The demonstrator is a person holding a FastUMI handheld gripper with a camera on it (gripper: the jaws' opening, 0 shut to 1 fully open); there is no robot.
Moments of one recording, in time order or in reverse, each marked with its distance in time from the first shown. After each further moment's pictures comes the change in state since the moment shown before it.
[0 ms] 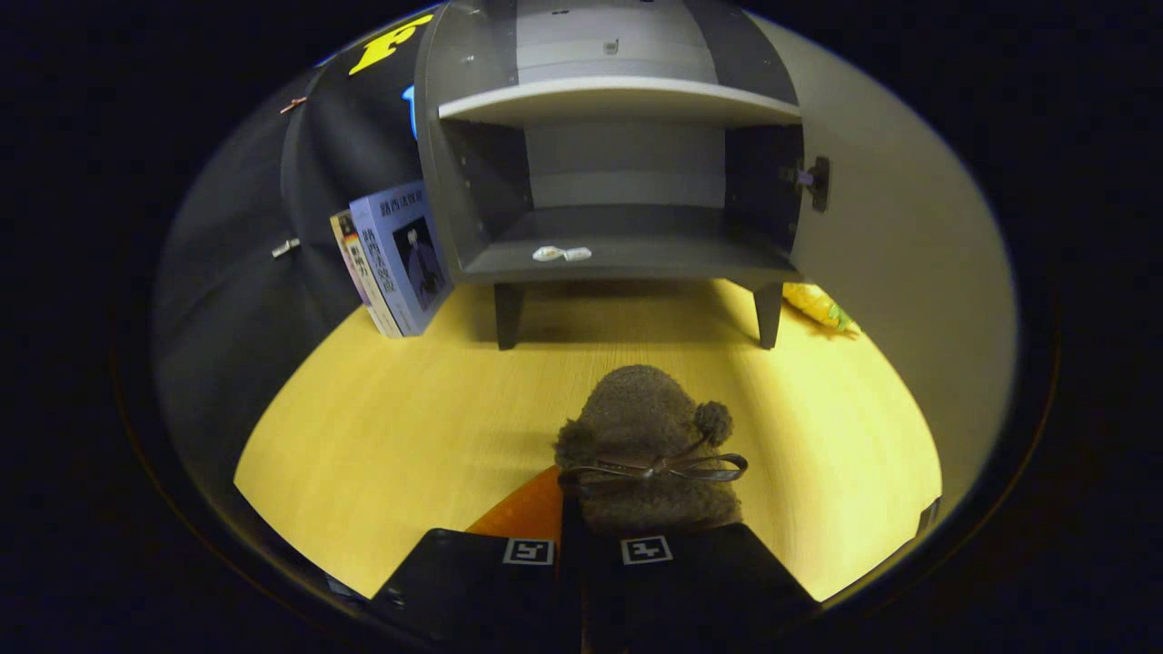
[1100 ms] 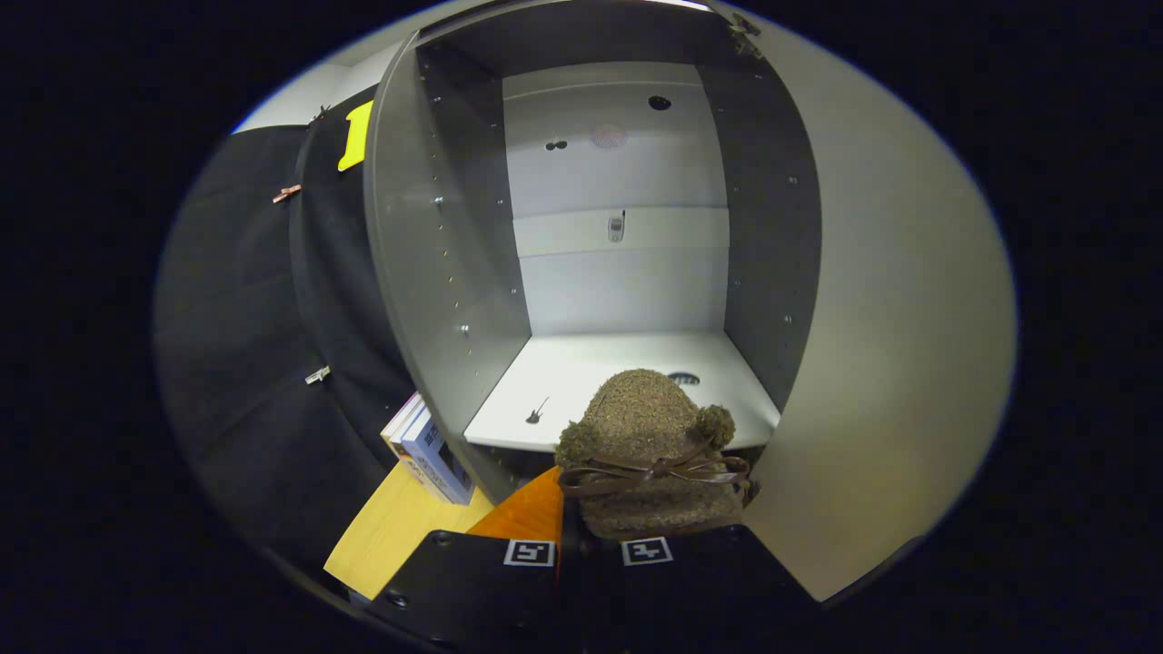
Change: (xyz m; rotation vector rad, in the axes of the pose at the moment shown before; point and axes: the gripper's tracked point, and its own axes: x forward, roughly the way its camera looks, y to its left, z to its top) arm -0.077 0.011 0.331 -0.033 -0.228 0.043
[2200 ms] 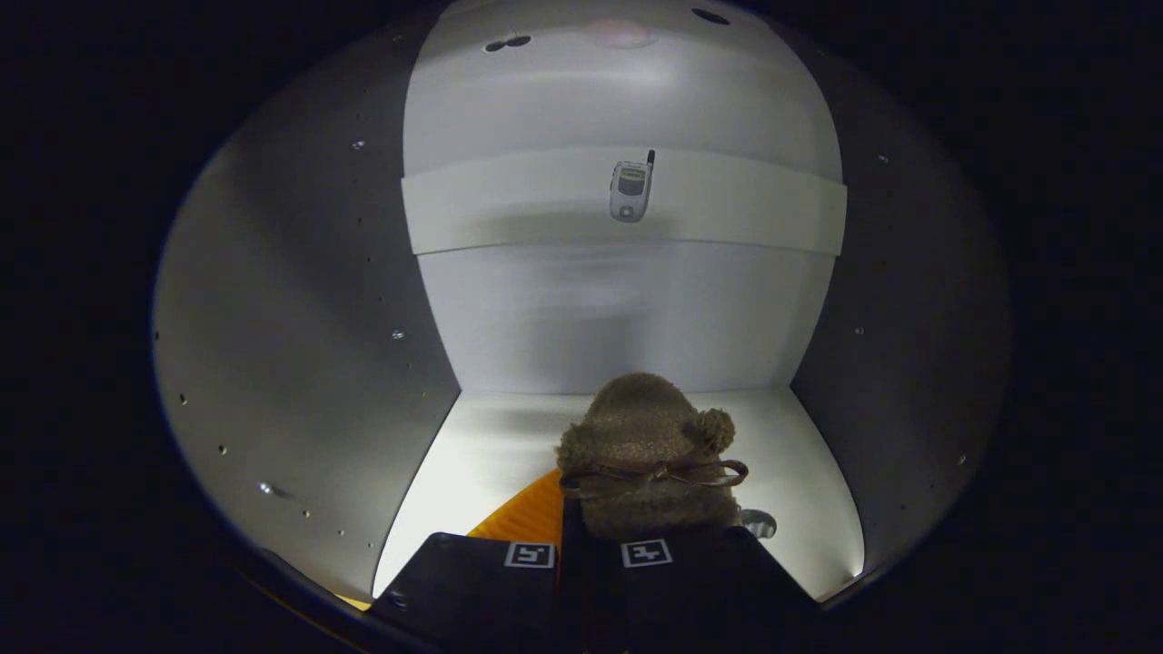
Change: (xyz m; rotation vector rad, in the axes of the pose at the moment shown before) arm 0.254 -0.016 0.050 -0.011 0.108 -0.121
